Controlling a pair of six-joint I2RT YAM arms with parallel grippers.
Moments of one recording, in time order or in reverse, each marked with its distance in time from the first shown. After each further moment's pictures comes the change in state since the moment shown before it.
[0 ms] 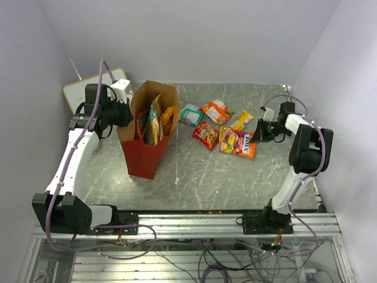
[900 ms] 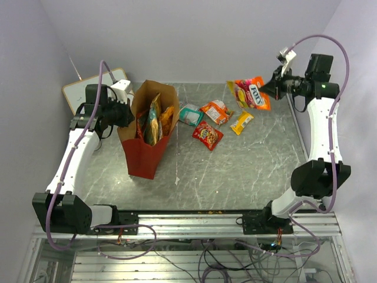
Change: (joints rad) left arm 0.002 0.003 -0.012 0.016 0.027 -0.004; right arm 0.063 -0.336 0.567 -0.229 -0.224 -0.227
